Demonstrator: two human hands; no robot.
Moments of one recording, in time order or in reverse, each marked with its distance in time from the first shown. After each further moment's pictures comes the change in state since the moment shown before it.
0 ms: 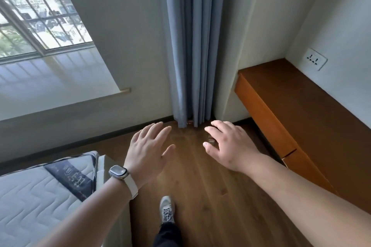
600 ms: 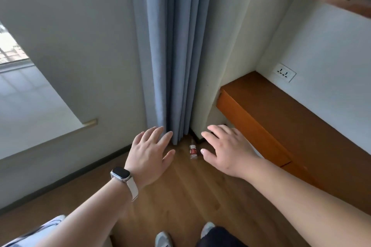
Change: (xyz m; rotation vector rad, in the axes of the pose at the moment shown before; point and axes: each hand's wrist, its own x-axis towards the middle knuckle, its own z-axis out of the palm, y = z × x) left_hand 0.181 -0.125 0.035 -0.101 -0.036 0.329; right_hand 0.152 -0.046 -0.025 -0.200 -0.039 0.228
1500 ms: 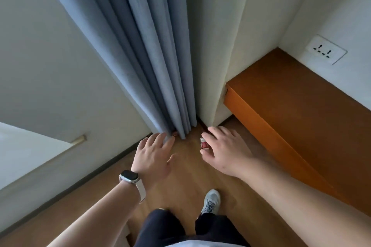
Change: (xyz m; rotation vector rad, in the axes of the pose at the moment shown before) left_hand 0.197 0.001 0.105 0.077 -0.336 -0.051; right_hand 0.176 0.149 0.099 0.211 -0.116 0.005
